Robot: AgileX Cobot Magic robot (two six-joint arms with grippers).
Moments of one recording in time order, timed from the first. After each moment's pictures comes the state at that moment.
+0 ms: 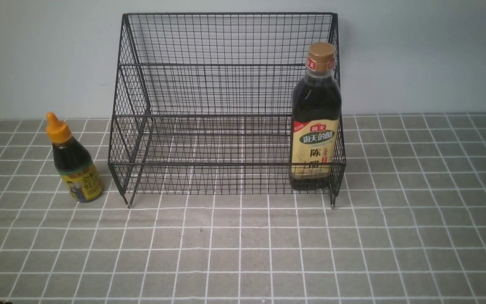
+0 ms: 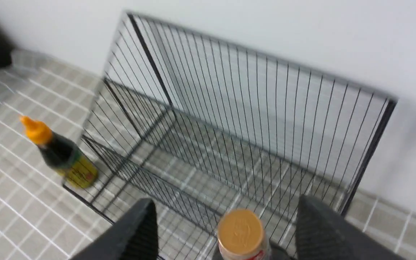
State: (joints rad) right arm 0.30 1.52 -1.88 0.39 1.09 -0.22; left arm -0.06 -0.01 0.02 -0.01 0.39 0.09
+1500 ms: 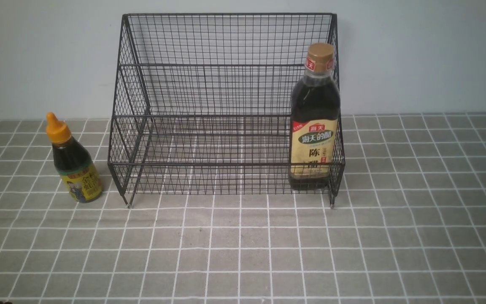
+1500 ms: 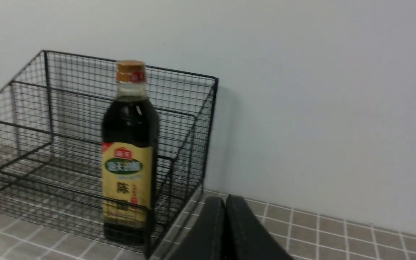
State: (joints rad) right arm 0.22 0.11 -0.28 -0.14 0.33 0.08; left arm -0.06 -0.01 0.02 -0.01 0.39 0.09
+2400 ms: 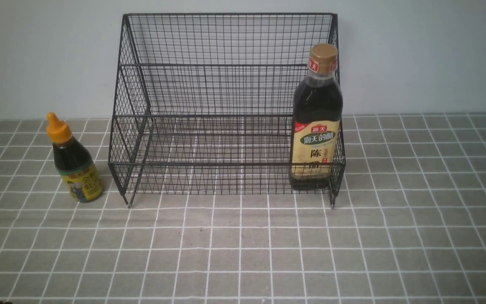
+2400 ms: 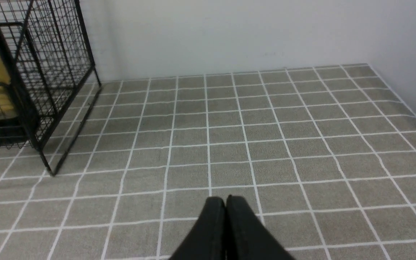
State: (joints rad) right arm -0.04 -0.01 0.02 -0.02 0.38 0.10; left arm -0.06 -0.01 0.02 -0.01 0.39 0.09
